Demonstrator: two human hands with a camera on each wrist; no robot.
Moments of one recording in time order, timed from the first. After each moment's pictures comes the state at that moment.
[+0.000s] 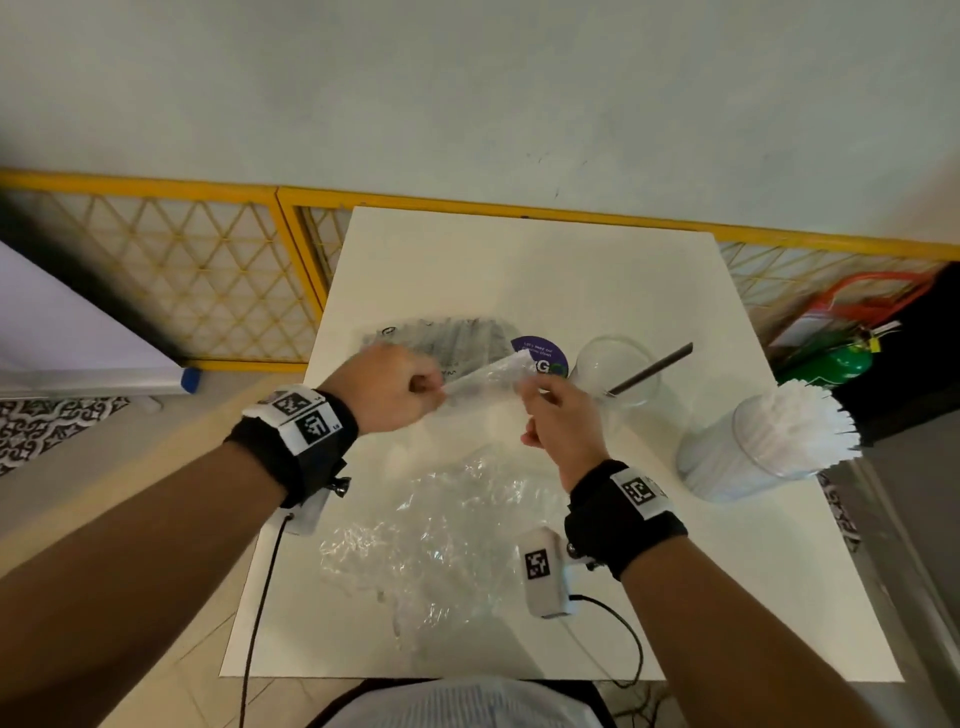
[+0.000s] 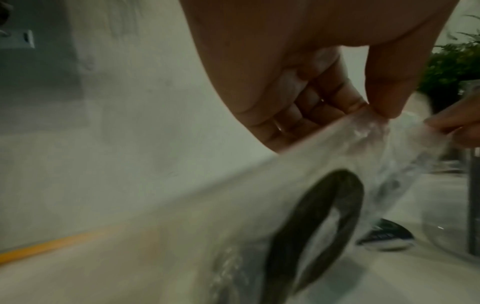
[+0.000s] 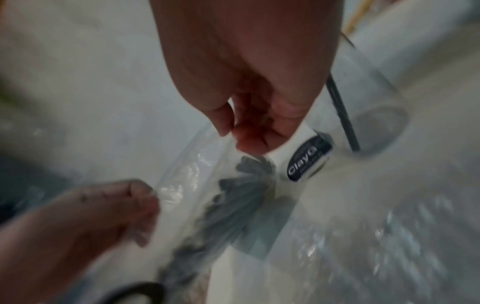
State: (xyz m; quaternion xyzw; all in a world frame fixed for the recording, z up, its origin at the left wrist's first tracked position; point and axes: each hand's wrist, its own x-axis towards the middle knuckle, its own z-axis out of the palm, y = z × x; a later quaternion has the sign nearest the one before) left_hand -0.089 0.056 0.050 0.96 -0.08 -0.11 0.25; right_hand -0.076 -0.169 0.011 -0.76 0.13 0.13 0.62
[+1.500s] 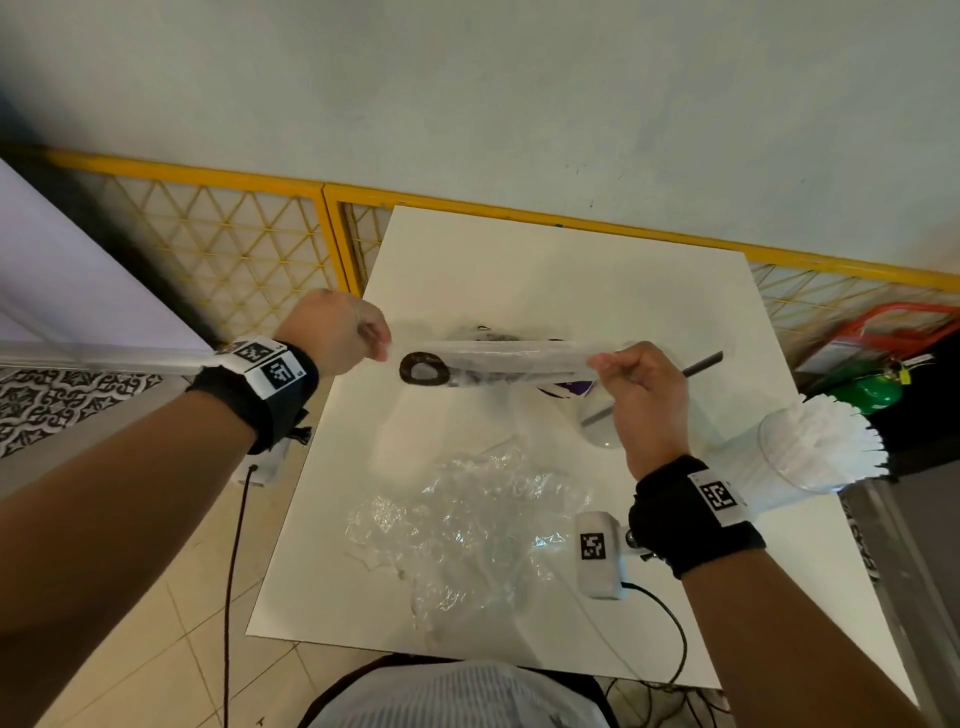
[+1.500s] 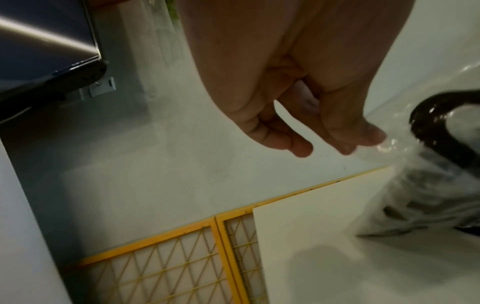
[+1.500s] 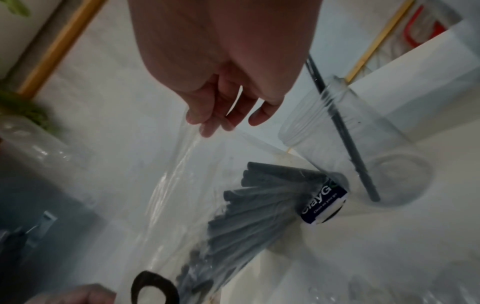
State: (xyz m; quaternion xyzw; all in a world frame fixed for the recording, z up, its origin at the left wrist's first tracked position) left_hand -0.098 0.132 0.072 0.97 0.08 -0.05 0.22; right_hand -0.076 -0.197 0.043 -0.78 0.02 -0.05 0.63
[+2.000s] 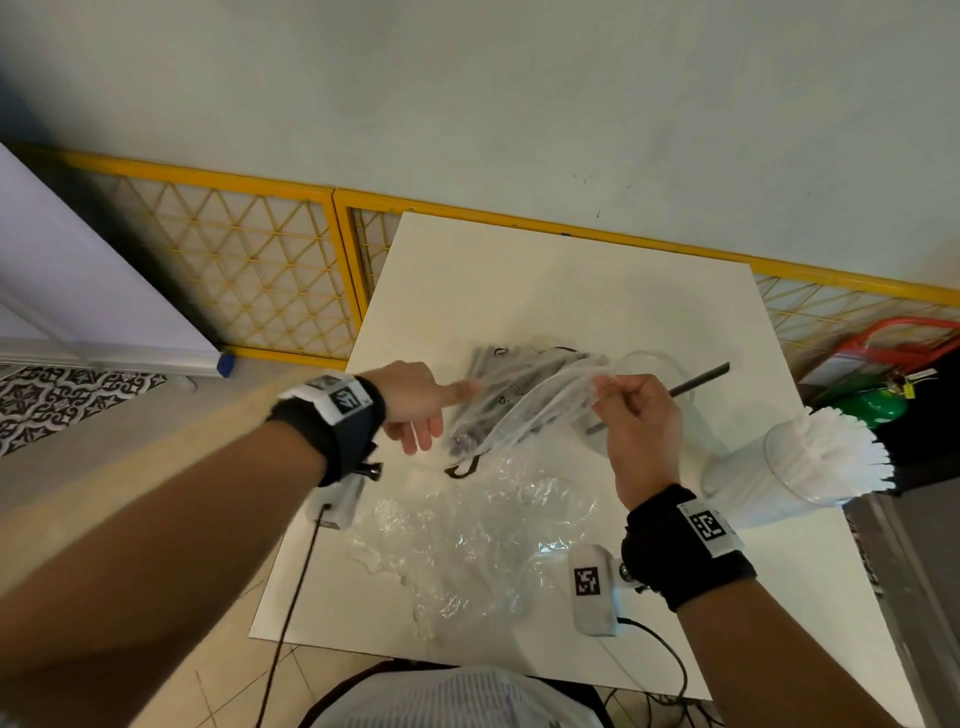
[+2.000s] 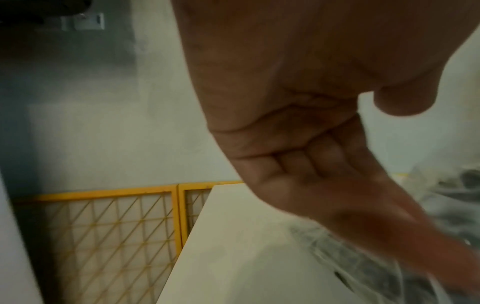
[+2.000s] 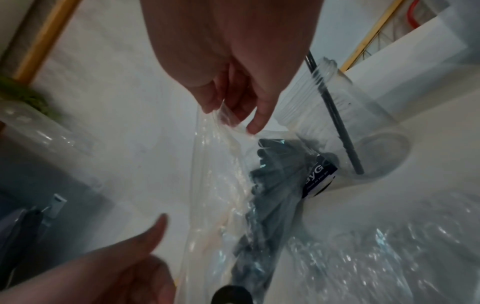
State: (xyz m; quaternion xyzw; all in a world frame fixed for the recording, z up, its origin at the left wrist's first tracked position) left_hand -0.110 0.068 0.060 0.89 0.11 -0.33 0.30; right_hand -0.093 -0.191 0.028 -0.79 0.05 -0.06 0.61
